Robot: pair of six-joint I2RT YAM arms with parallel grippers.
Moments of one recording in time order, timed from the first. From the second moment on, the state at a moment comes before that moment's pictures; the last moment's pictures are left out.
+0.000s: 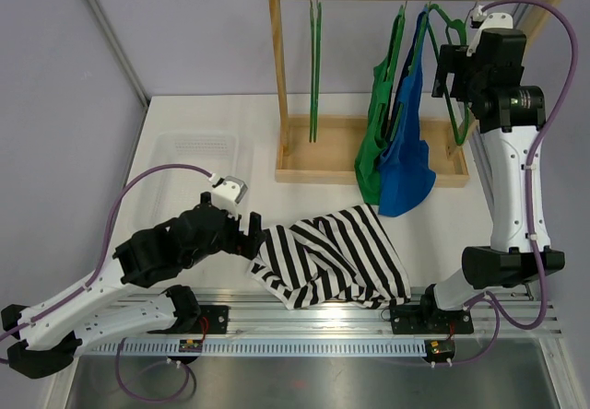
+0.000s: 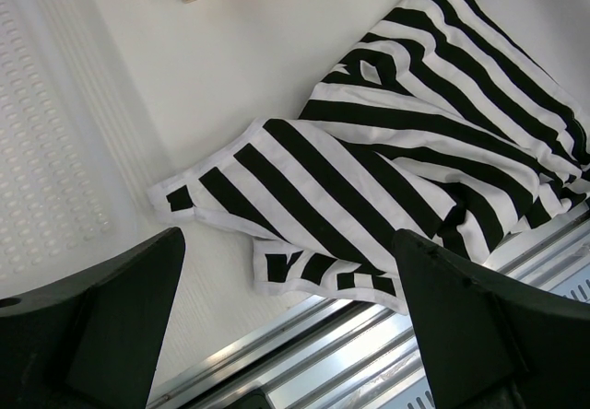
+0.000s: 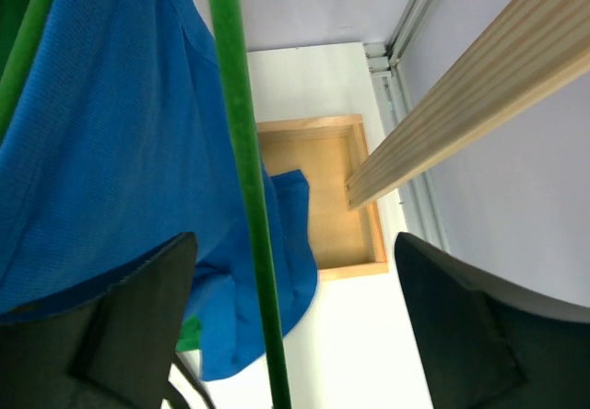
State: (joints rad) left arm -1.03 0.71 0.91 -0.82 -0.34 -0.43; right arm 0.04 1.55 2.05 -0.93 0.22 0.02
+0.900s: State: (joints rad) left arm -1.25 1.50 1.14 -0.53 -0.33 -0.52; right arm 0.03 0.88 1.82 -1.07 -0.11 0.20
